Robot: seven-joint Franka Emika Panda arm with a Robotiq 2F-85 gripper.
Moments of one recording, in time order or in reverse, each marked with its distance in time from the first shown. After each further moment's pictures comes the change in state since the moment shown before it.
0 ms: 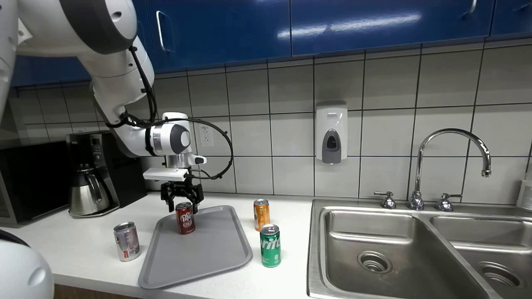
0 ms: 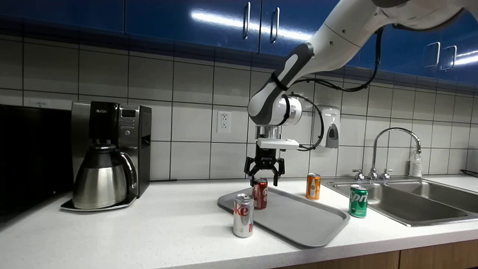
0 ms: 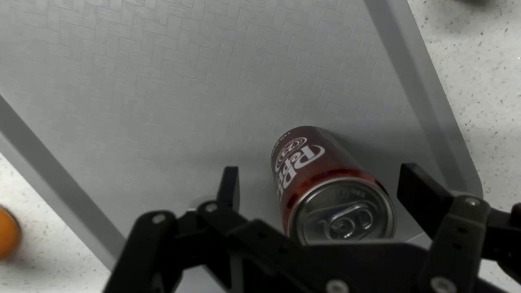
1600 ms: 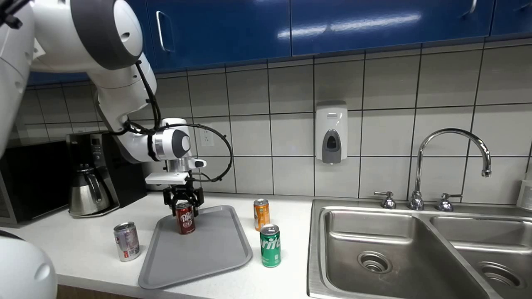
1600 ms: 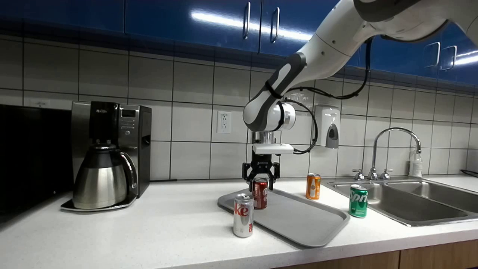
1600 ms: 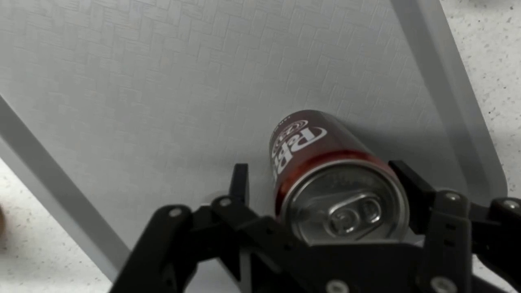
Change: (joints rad) arm 0.037 0.078 -0.027 0.076 -0.038 -0.004 0.026
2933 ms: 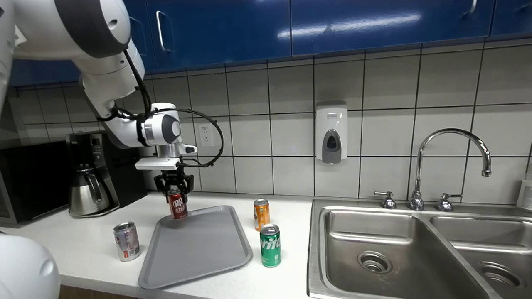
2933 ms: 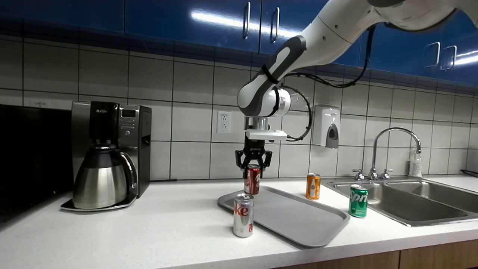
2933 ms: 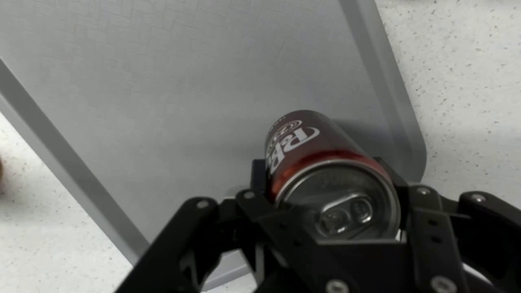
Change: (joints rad) arm 0.032 -0.065 0.014 0.030 -0.001 -0.038 0.000
